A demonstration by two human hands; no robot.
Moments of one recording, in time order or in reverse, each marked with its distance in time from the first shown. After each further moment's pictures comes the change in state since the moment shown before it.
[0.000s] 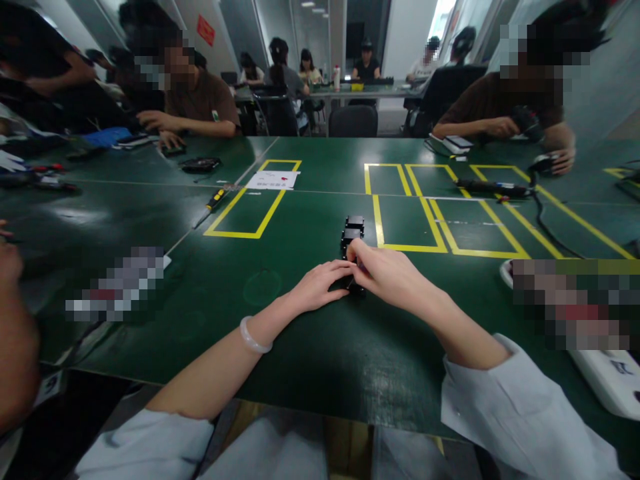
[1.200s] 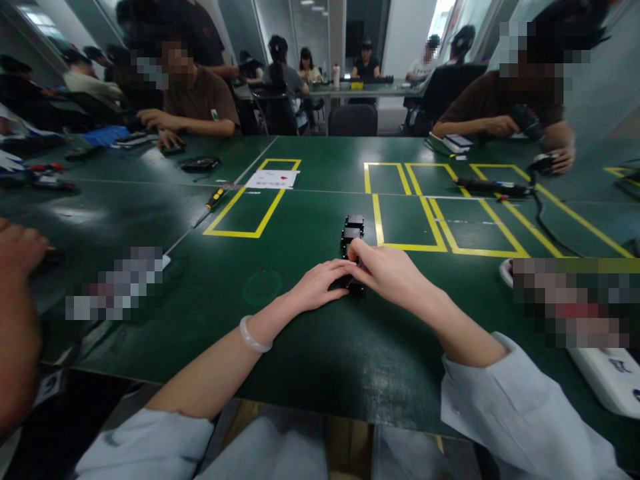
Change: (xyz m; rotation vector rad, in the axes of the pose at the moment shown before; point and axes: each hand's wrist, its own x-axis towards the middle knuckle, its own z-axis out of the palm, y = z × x) left_hand 0.000 0.000 0.000 -0.016 -0.001 0.001; right_hand 0.002 0.002 0.003 -0.016 -0.013 0.032
